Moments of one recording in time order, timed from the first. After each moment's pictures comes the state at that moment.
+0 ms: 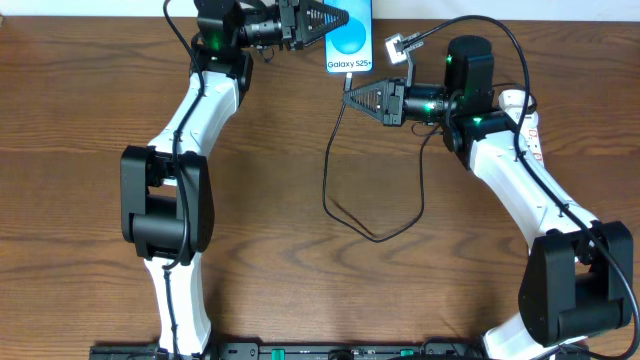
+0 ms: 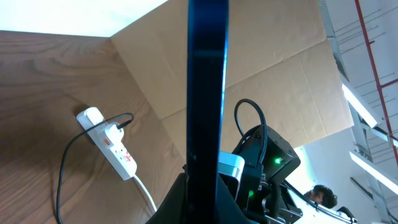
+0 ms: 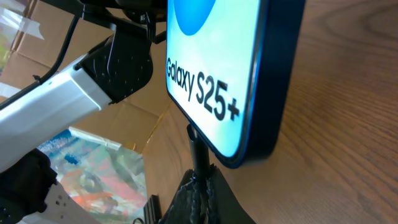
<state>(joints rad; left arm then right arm) -0.17 2.17 1.74 0.70 1.31 -1.32 0.22 1.75 1.25 0.07 -1.11 0.52</state>
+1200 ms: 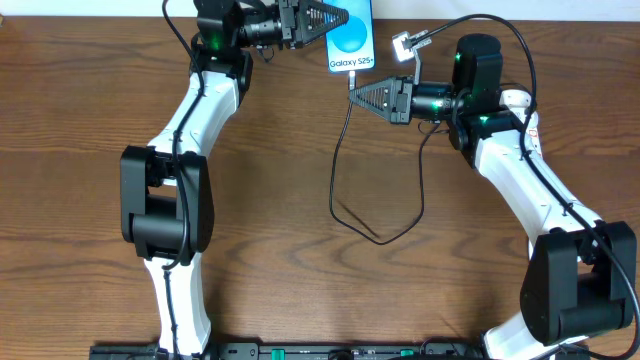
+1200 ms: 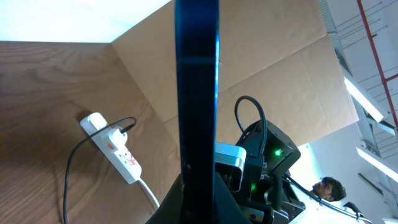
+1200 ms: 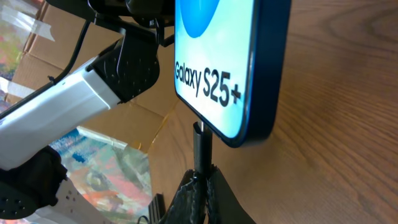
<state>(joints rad) -0.17 2.17 1.74 0.70 1.31 -1.28 0.19 1.75 1.25 0.09 -1.15 0.53</state>
